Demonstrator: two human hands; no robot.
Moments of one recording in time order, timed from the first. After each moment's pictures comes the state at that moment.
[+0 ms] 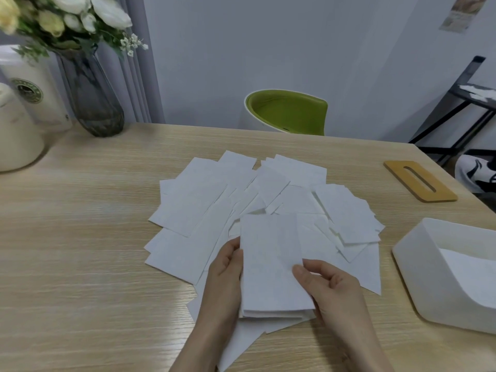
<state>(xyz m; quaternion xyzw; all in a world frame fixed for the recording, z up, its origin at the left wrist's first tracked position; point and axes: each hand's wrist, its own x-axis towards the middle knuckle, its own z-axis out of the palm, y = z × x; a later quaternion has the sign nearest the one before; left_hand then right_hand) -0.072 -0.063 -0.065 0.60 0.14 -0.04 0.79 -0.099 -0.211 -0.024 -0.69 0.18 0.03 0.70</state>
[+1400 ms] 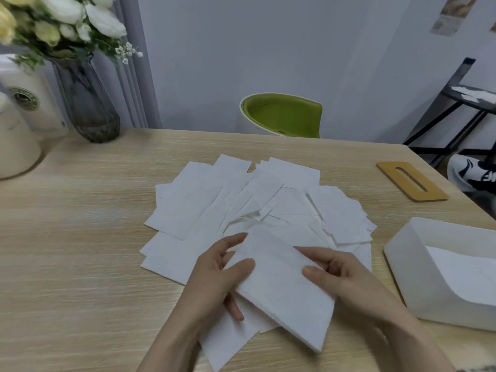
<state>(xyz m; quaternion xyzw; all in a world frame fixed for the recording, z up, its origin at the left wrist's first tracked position) -0.069 -0.036 -0.056 0.62 0.04 -0.12 0.77 -0.072 -0.266 -0.016 -0.75 -0.04 0.17 0.64</state>
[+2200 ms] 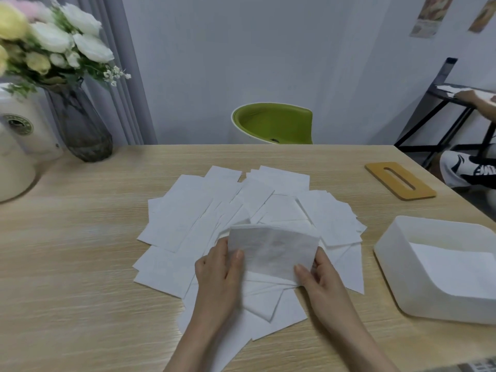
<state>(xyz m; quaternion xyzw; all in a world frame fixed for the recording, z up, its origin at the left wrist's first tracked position) -0.061 -0.066 -0.061 0.79 -0.02 0.08 0.61 -0.081 -0.244 -0.050 -0.79 0.04 -0.04 0.61</state>
